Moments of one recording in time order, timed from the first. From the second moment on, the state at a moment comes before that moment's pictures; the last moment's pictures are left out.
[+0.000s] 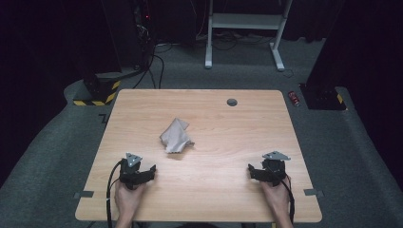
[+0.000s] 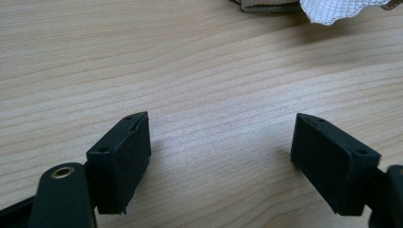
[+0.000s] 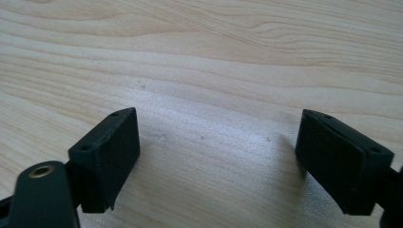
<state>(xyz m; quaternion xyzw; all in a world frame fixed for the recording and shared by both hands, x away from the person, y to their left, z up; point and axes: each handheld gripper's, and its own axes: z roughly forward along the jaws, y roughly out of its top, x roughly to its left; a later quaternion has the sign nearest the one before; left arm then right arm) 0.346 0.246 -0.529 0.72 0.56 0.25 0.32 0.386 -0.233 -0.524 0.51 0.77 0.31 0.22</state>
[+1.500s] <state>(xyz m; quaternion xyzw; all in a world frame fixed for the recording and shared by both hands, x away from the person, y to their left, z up) 0.360 0.221 -0.517 0.73 0.53 0.20 0.38 0.384 -0.231 -0.524 0.51 0.77 0.32 0.22</state>
